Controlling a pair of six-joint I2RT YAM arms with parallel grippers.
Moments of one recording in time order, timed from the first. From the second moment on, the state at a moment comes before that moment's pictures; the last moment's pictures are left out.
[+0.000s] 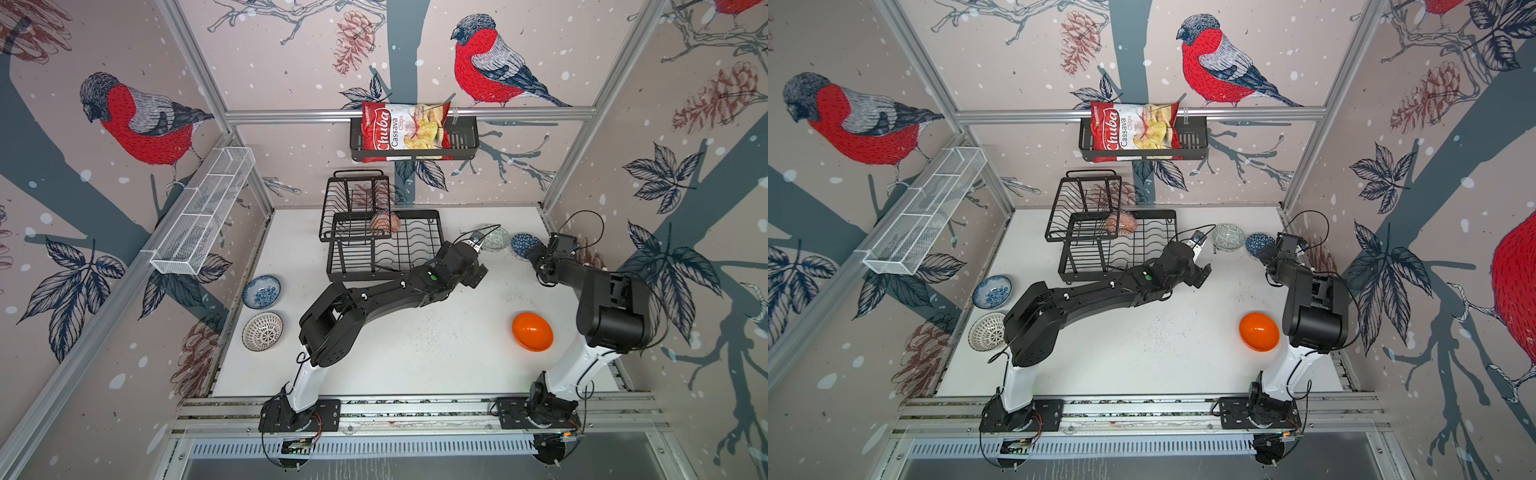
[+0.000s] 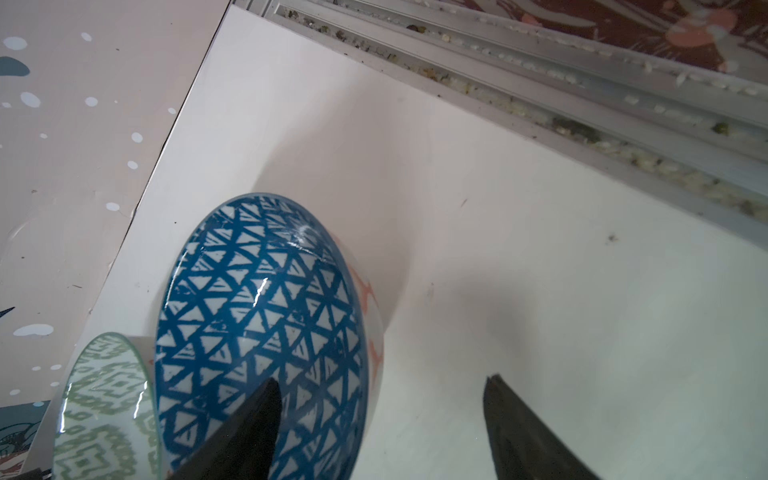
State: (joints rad) left arm -0.99 2.02 1.58 -0.04 -0.32 -0.02; right arm -0.21 1.83 1.00 0.03 0.02 0.72
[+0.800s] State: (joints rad) left arm -0.98 1.95 1.51 -0.10 -0.29 -0.12; right arm -0.22 1.84 0.99 0.04 0.03 0.68
